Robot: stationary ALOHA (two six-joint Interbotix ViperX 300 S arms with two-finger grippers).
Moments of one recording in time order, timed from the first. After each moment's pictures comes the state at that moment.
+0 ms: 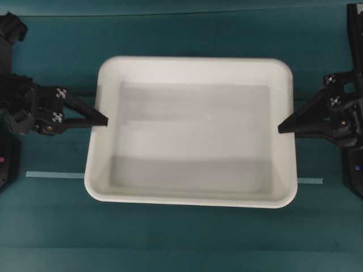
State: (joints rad) left arm 0.03 -0.67 0.72 0.02 0.32 -1.34; right arm -0.11 -0.77 0.74 0.34 0.50 1.36
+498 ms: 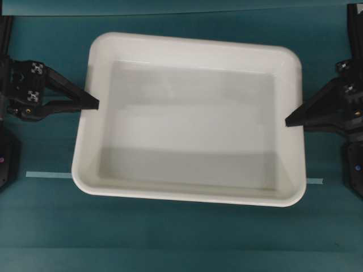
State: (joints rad) left arm 0.03 -0.69 0.56 0.02 0.46 -1.35; right arm -0.12 -0.77 0.63 0.34 0.58 1.39
